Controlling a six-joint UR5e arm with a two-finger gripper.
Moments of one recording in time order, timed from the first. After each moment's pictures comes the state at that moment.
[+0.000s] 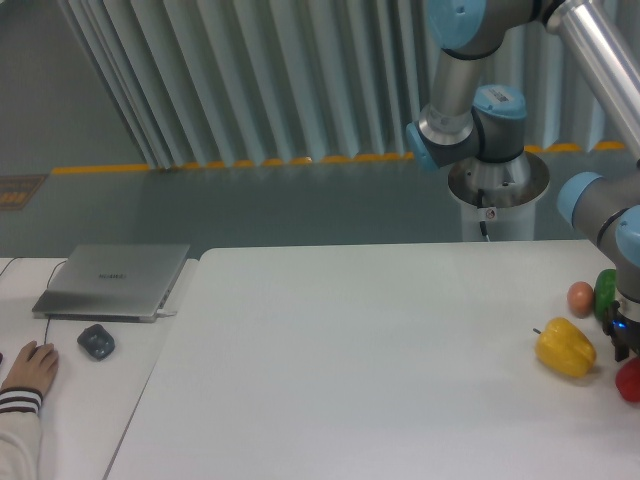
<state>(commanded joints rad) 2.58 -2.02 -1.60 -1.01 1.64 1.55</state>
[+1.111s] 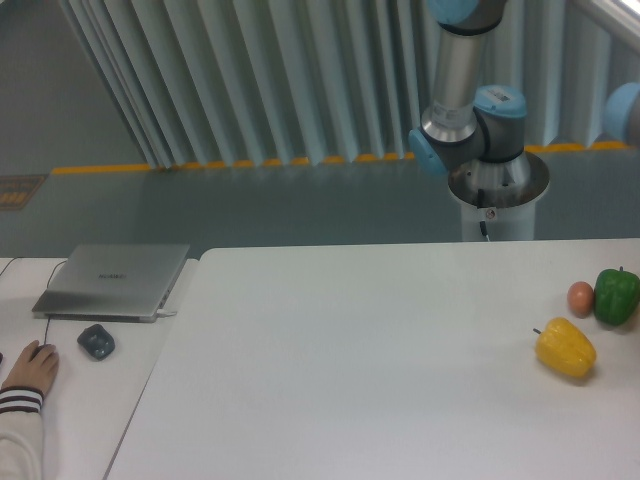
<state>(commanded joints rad) 2.87 -1.92 -1.45 -1.26 1.56 1.99</state>
